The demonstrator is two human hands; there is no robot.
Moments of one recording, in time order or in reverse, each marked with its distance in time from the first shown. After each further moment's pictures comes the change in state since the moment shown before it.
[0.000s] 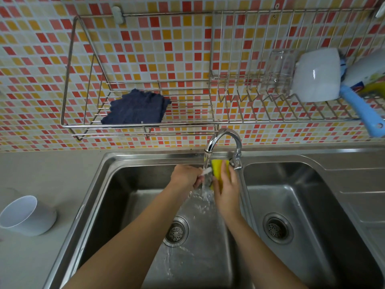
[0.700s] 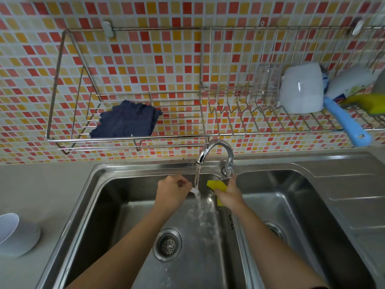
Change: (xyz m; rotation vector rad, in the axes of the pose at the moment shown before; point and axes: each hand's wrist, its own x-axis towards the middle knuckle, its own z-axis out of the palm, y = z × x) left_hand -0.010 -0.012 -0.022 0.548 0.117 0.556; right_hand 0.048 0.044 -0.015 0.166 -0.335 0.525
